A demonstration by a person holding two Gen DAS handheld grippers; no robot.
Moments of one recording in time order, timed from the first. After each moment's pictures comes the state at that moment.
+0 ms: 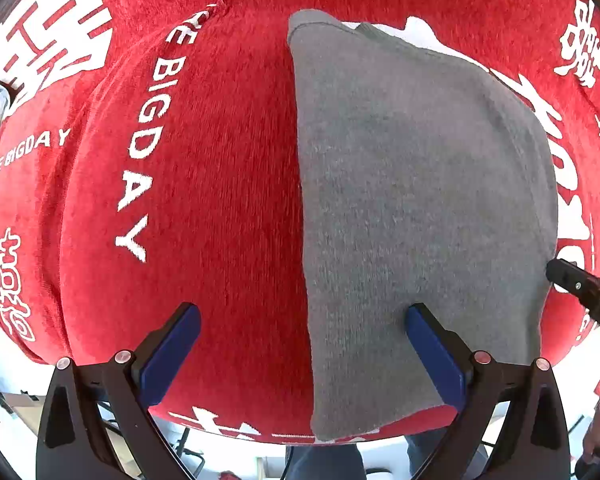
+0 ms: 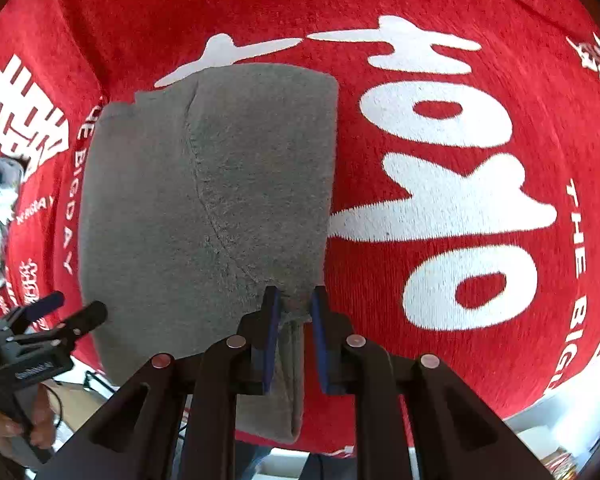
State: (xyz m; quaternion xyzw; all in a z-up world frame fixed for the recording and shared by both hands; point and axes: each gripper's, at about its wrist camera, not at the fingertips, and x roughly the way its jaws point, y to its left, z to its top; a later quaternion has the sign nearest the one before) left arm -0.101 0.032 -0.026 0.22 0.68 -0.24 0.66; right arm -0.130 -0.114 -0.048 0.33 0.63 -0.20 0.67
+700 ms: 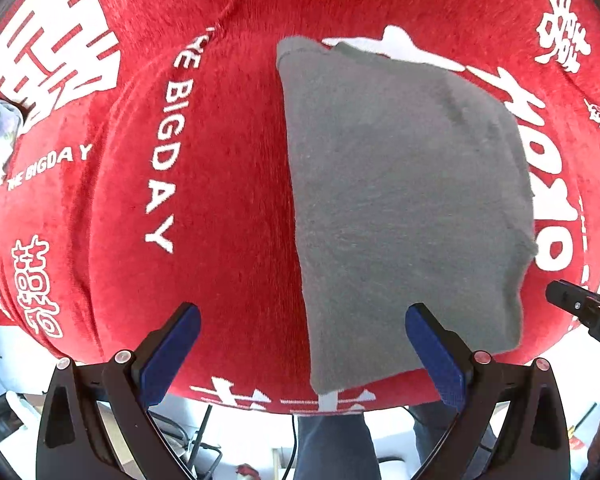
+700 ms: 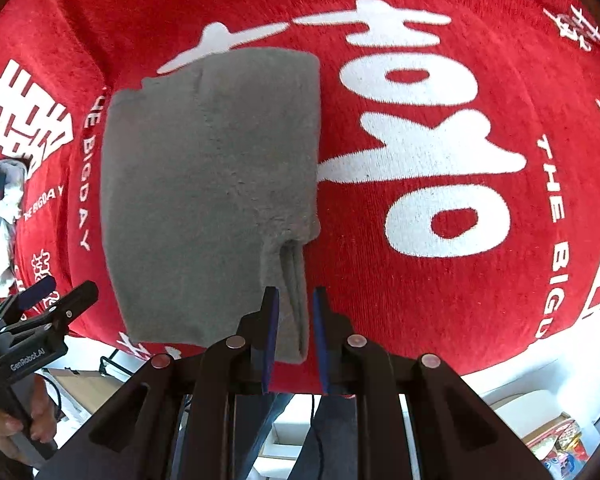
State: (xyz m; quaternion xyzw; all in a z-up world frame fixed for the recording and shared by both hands) left arm -0.105 0.028 0.031 0.25 0.69 -0.25 0.64; right arm -0.152 -0.099 -0.008 0.35 0.66 -0.20 0.64
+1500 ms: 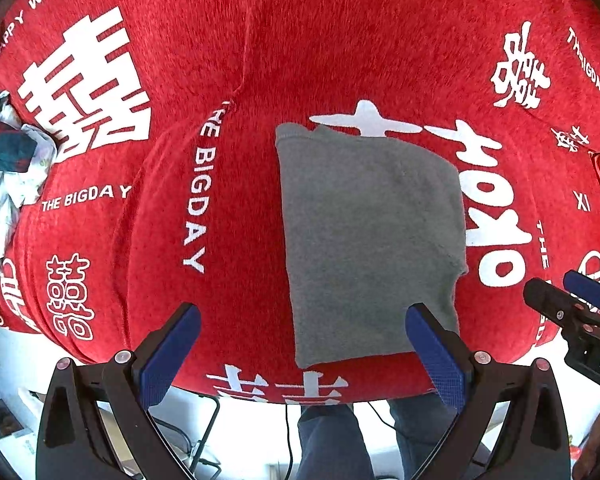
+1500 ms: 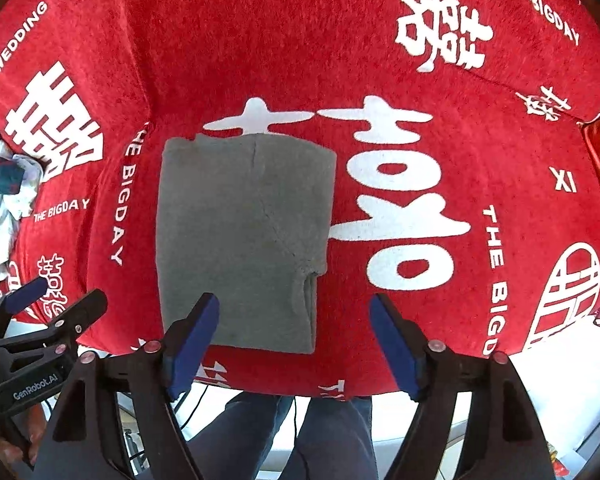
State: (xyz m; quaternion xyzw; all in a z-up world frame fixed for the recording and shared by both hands) left arm -0.115 0.026 0.139 0.22 0.63 -0.26 0.69; right arm -0.133 -0.080 0.102 0.27 0.62 -0.24 0.70
